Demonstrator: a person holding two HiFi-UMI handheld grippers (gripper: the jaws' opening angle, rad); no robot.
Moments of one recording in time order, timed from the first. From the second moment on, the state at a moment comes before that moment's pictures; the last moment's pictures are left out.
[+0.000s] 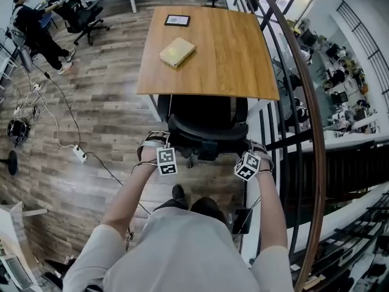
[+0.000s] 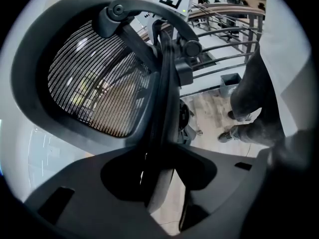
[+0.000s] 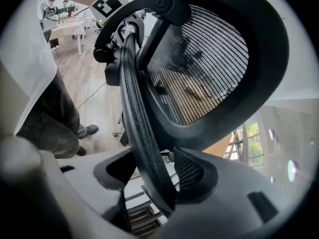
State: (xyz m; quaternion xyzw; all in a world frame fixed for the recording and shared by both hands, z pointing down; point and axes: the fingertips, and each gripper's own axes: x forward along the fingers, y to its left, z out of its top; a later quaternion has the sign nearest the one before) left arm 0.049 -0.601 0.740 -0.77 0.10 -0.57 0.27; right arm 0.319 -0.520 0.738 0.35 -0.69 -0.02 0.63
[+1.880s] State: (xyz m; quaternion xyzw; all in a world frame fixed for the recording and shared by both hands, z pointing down) left arm 0.128 -0.766 0.737 -0.76 0.15 -0.59 0.23; right arm 0.406 -0.720 0.735 0.31 -0.69 -0.09 0.64
